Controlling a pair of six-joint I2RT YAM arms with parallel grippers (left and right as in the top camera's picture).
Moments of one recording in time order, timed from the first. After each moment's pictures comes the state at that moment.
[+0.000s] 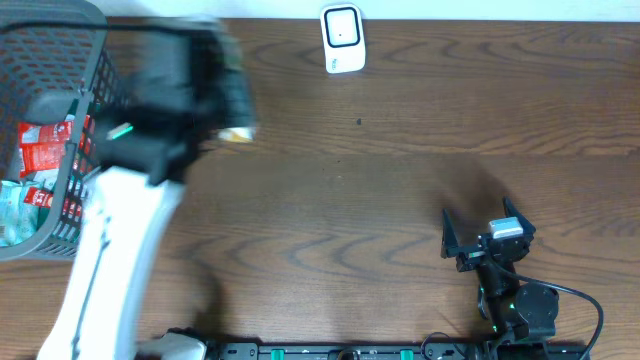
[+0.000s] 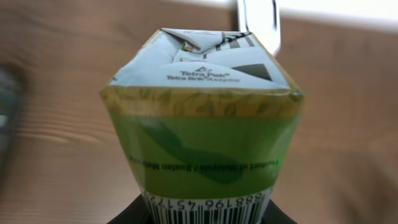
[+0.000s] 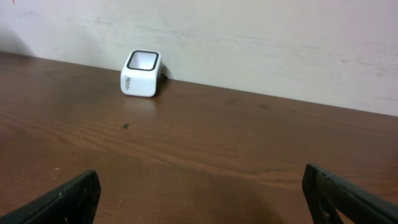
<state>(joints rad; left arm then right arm) -0.34 1.51 1.71 -1.07 -0.06 -0.36 0.06 0.01 0.01 -0.06 -0.12 -0.09</state>
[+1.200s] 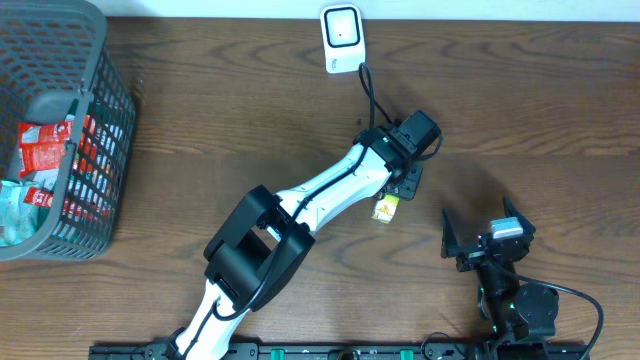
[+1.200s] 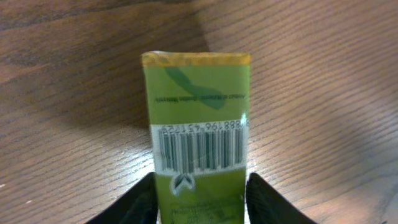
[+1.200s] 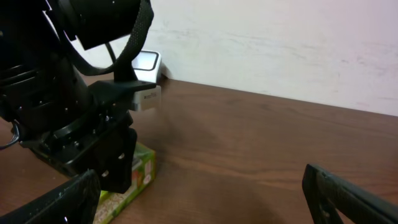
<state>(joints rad) -0.82 2.17 1.69 -0.75 0.05 -0.47 0.06 0.01 0.01 -0.06 -0.12 -0.09</state>
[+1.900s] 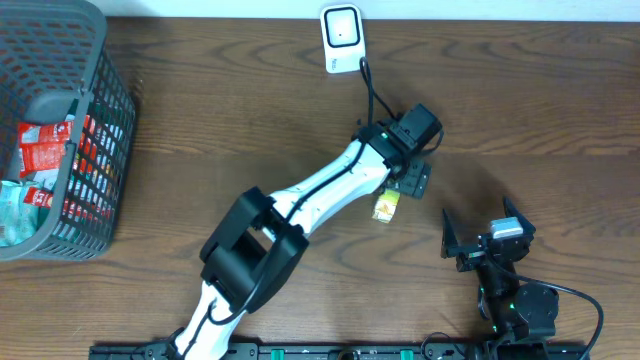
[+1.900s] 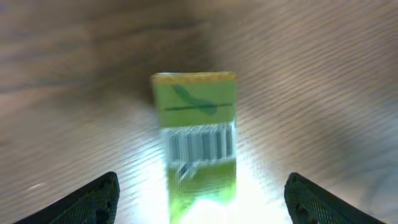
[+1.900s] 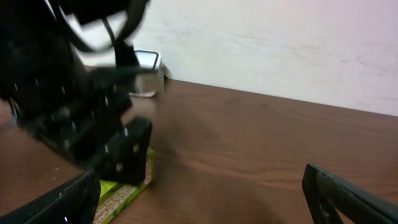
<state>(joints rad) -0.81 2.14 1.73 -0.79 0.04 -0.42 0.06 0.01 0.01 -0.06 -0.12 -0.09</state>
